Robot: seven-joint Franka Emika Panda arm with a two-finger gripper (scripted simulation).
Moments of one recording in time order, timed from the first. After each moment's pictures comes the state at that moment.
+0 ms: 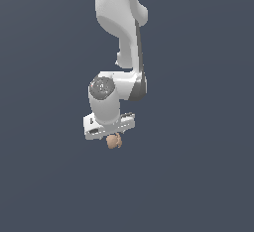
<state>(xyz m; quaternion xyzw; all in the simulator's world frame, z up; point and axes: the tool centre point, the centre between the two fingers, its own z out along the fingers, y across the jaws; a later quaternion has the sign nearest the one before) 0.052 -0.067 0.083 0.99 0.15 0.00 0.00</state>
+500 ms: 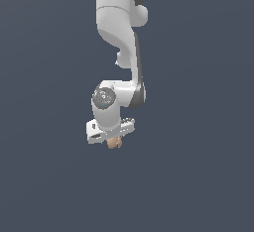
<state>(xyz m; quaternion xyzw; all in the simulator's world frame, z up) 0.051 -0.067 0.042 0.99 0.15 0.00 0.00</state>
